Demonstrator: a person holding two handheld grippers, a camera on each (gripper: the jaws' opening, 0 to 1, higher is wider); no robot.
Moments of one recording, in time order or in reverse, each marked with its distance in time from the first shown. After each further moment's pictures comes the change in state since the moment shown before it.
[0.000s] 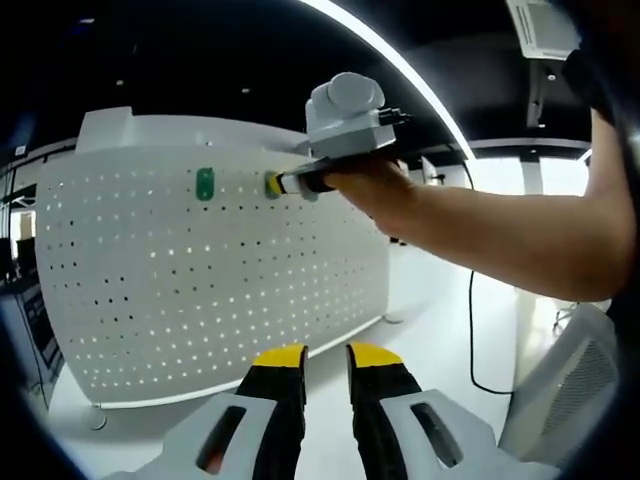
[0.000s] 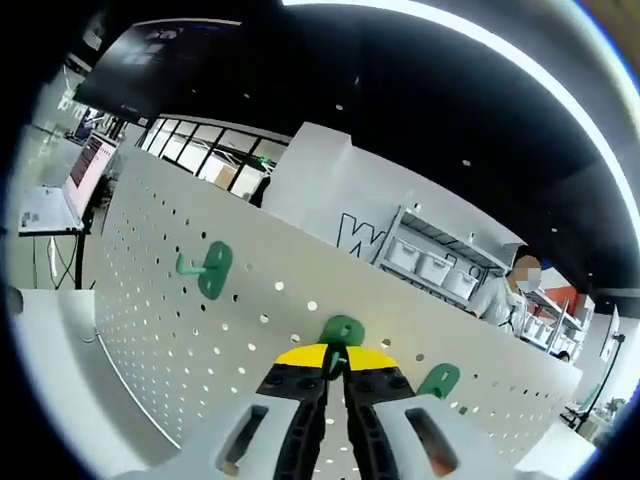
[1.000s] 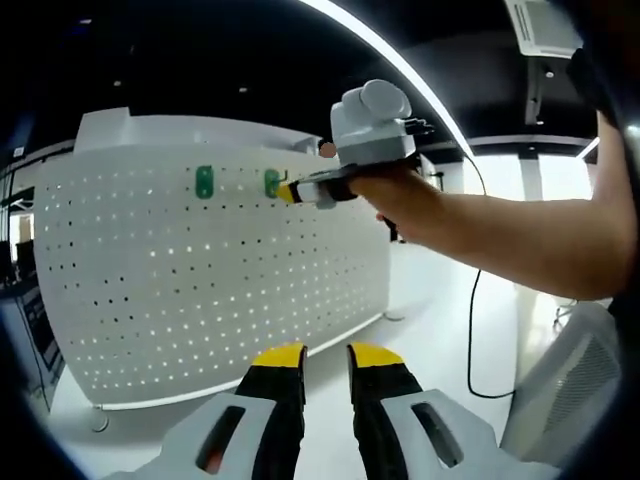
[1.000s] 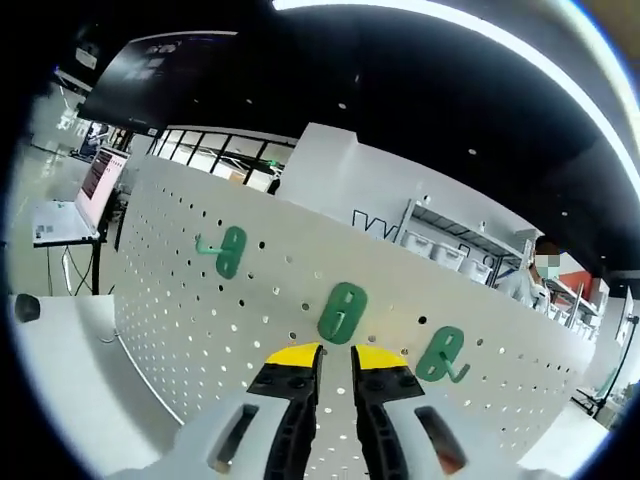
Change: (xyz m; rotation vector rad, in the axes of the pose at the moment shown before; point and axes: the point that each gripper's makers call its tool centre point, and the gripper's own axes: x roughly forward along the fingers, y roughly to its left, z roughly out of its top) left arm -0.001 0.004 -0.003 0.010 0.007 0.002; right arm -0.021 0.005 -0.019 0.056 0.008 0.068
